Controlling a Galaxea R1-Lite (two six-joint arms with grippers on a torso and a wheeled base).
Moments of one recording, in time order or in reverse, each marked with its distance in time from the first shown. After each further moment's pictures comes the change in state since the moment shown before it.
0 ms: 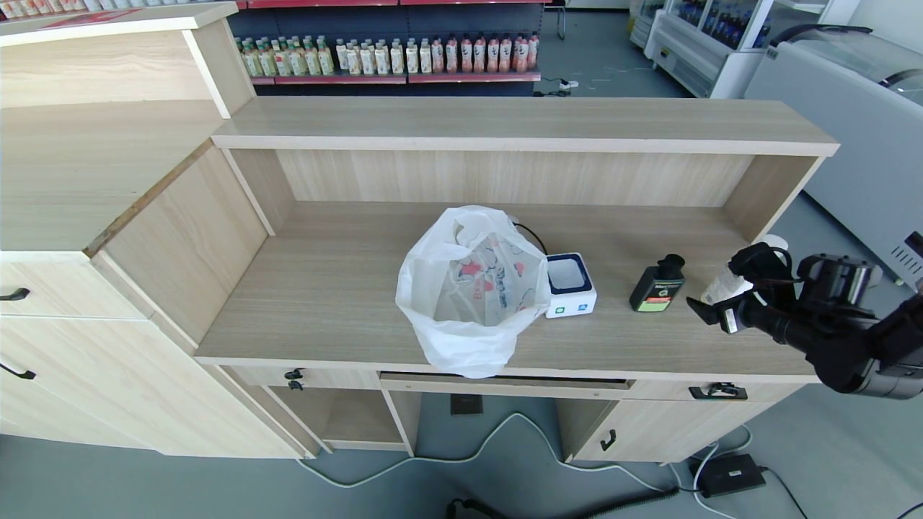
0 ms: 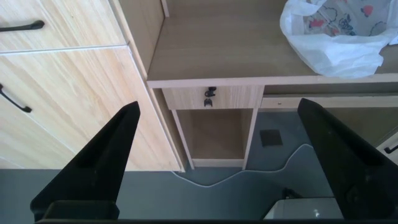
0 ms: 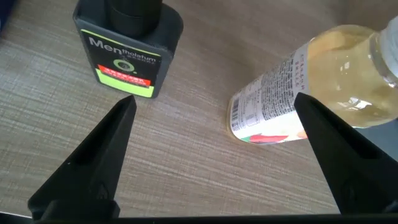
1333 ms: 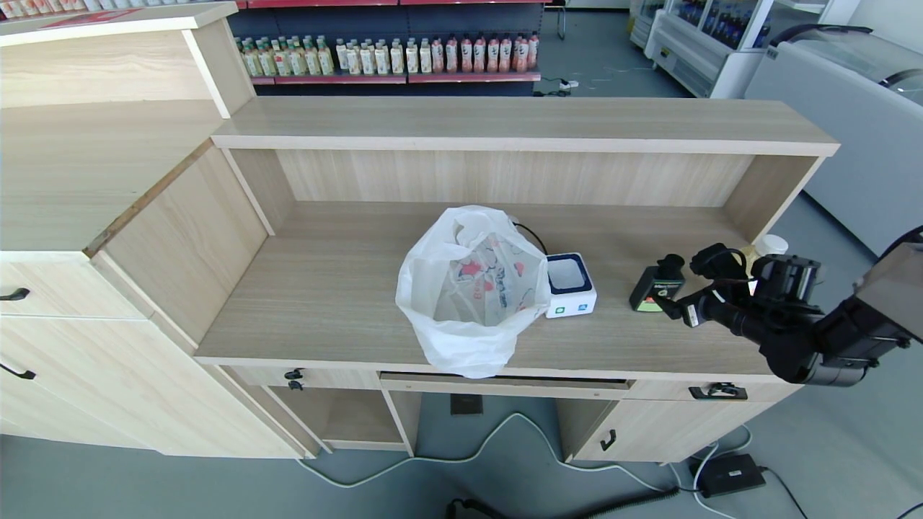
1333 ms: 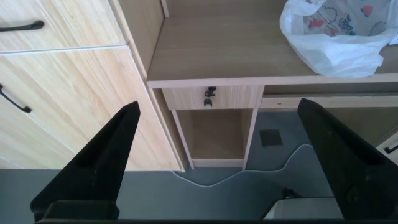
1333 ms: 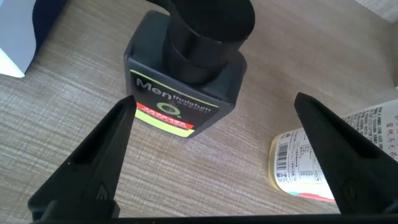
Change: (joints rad) left arm 0.000 0.000 0.000 0.000 0.000 0.000; right arm 0.071 0.132 -0.153 -0.011 0.040 0.002
